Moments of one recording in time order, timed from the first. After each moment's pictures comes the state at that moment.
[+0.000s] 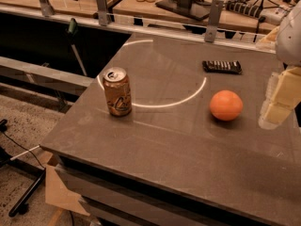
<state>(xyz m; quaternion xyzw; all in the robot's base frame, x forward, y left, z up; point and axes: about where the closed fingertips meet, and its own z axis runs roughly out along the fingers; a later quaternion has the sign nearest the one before) 0.438 -0.217 0.976 -0.60 0.78 -0.03 0.16</state>
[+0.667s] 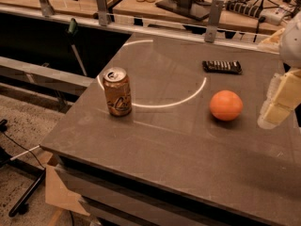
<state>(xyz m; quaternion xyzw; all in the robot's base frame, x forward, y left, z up) 0.441 -0.222 0.972 -0.59 0.78 -0.02 0.19</state>
